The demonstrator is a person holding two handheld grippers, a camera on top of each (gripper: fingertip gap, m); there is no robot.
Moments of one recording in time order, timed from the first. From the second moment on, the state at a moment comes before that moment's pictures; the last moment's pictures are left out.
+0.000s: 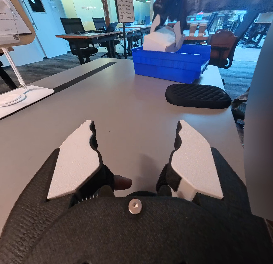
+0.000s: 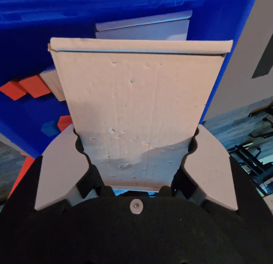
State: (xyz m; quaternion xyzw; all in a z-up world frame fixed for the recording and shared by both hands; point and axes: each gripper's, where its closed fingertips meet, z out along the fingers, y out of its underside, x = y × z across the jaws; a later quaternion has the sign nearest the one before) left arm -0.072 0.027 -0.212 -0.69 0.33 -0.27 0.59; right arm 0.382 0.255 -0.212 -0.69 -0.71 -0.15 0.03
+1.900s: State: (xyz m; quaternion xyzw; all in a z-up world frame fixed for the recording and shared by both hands) left arm -0.072 0.029 -0.216 -0.69 0.33 -0.24 0.59; right arm 0.306 0.103 -0.240 -0.89 -0.23 0.07 0.40
